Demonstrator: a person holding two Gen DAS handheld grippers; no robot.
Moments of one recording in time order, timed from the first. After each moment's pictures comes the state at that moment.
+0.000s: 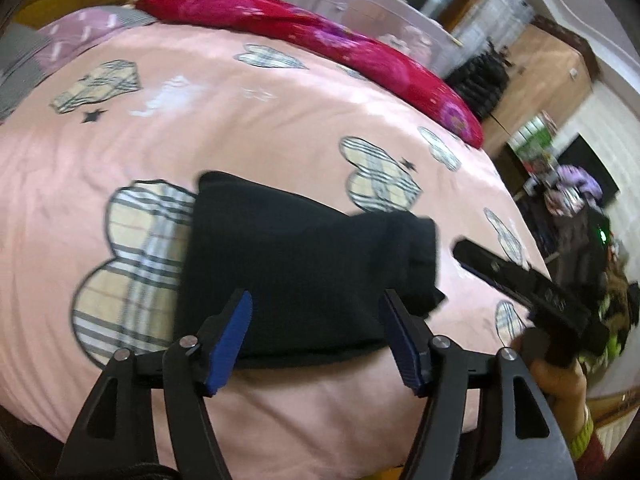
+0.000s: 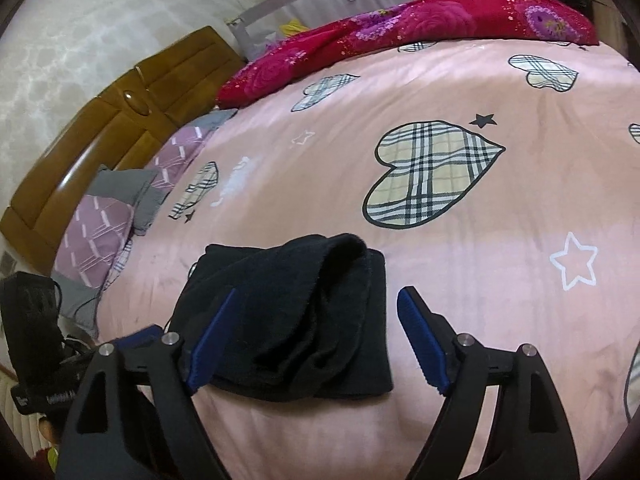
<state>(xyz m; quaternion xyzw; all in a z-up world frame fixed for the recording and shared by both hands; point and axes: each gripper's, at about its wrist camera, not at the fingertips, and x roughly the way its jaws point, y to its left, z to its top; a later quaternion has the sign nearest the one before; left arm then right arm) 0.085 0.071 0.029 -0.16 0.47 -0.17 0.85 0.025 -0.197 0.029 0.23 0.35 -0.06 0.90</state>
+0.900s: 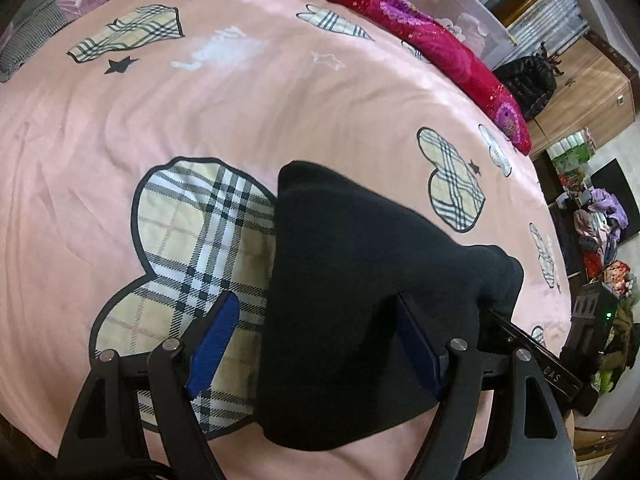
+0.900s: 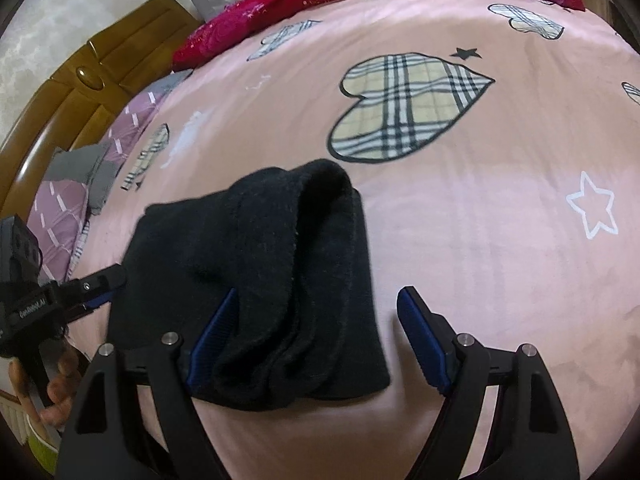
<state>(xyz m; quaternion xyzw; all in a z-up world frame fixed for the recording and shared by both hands) 0.149 0.104 -0.031 -0.18 0.54 -0.12 0.81 0.044 -0.198 -0.030 0.23 0.43 -0.10 0.86</state>
